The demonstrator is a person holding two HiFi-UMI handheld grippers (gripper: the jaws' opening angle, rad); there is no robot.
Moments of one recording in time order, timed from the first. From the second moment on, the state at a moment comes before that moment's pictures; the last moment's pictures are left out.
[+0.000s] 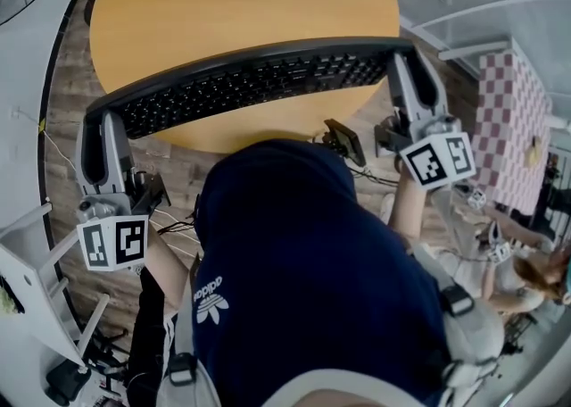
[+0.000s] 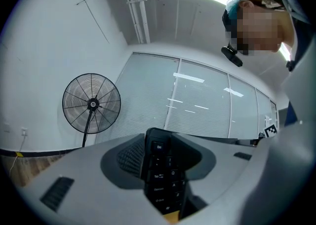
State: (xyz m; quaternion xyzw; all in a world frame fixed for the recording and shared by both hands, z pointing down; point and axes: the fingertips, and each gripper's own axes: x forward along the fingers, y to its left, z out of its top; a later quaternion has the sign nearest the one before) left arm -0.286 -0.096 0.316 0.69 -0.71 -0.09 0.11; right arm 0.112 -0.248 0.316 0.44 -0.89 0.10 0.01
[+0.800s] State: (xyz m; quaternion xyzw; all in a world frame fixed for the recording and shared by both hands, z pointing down) left arm -0.285 -0.100 0.316 0.70 -0.70 -0.08 0.11; right arm 0.116 -0.244 0.322 0.45 -0.89 0.11 0.01
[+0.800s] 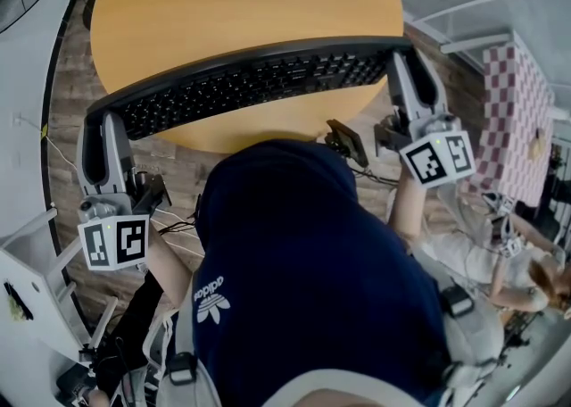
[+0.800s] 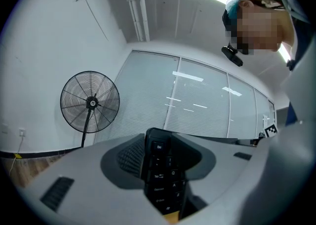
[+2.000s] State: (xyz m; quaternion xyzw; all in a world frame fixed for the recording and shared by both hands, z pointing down) left arm -0.286 -0.104 0.317 0.71 -0.69 -0.07 0.12; right arm 0.117 -0.242 0.322 0.46 -0.88 0.11 0.01
